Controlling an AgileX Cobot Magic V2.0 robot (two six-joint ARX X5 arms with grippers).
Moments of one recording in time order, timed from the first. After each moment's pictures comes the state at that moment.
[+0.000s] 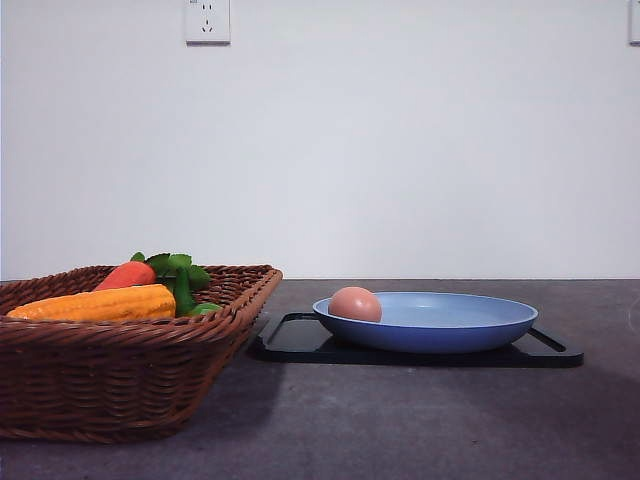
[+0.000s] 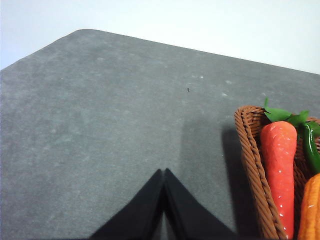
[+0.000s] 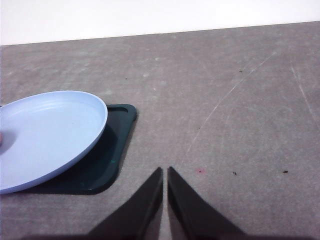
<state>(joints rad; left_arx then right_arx) -0.08 0.01 0.05 -0.23 -0.18 -0.19 0.06 0.06 0.02 -0.16 -0.05 0.14</state>
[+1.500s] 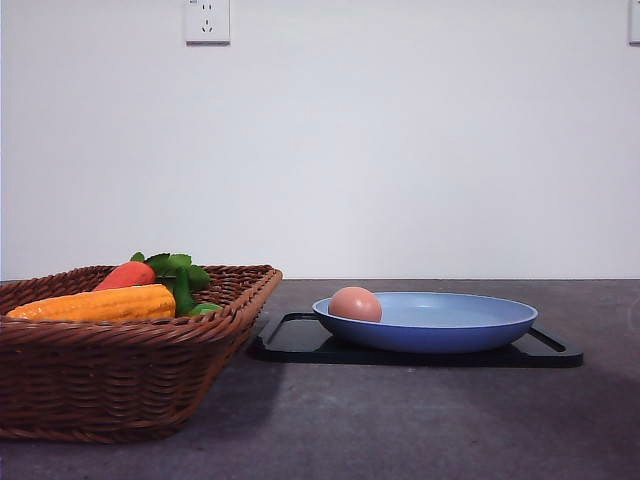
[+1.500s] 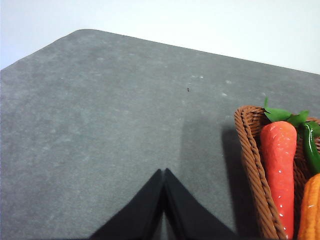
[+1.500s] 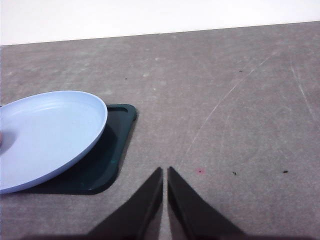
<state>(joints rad) -0.08 0.01 0.05 -0.23 -0.18 -0.19 0.06 0.06 0.02 -0.16 -0.05 0.14</state>
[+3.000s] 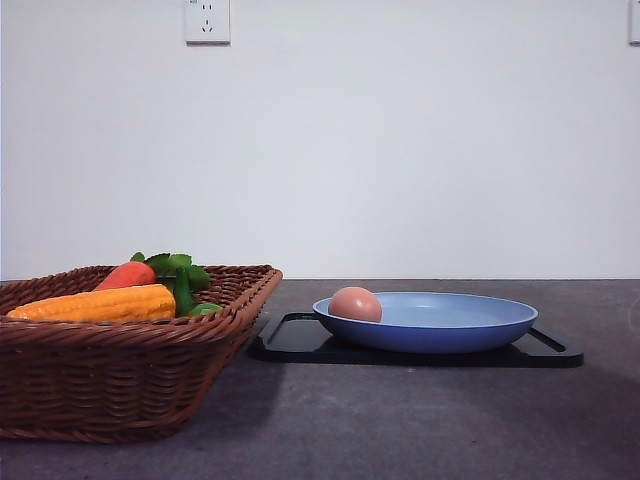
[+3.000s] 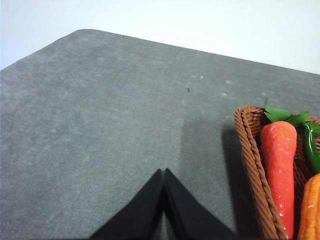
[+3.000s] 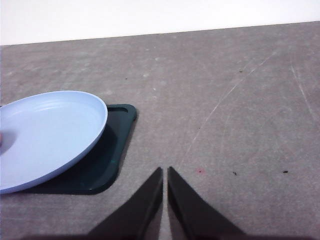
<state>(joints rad) -0.08 0.01 0.05 -0.23 -0.18 -0.19 0.06 0.06 0.02 -0.16 -0.05 0.14</state>
